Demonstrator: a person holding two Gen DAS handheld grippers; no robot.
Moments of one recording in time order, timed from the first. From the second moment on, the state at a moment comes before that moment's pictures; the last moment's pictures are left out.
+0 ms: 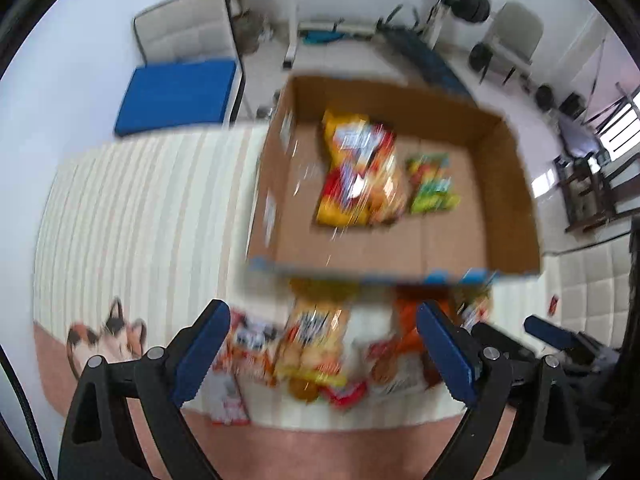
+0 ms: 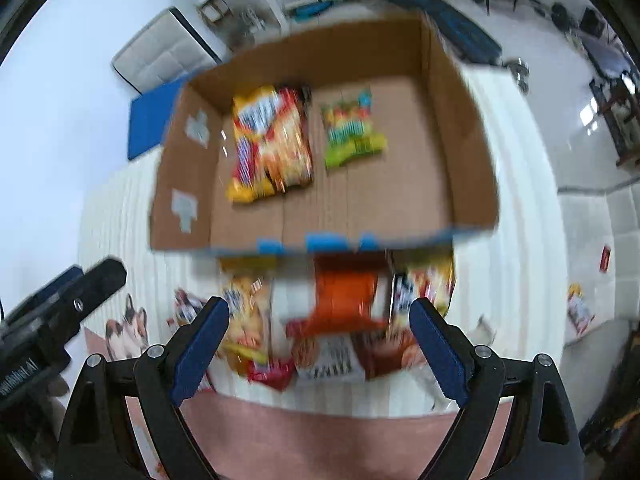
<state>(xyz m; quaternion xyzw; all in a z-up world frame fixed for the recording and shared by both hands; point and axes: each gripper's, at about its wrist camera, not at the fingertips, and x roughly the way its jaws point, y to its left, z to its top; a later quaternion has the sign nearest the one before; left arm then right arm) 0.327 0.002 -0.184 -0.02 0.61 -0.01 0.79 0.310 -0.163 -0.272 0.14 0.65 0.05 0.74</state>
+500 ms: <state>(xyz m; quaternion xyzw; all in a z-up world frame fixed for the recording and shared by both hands) 0.334 0.003 -0.341 -0.02 0.72 0.01 0.69 0.317 -0.159 -0.381 0.15 0.71 0.01 0.69</state>
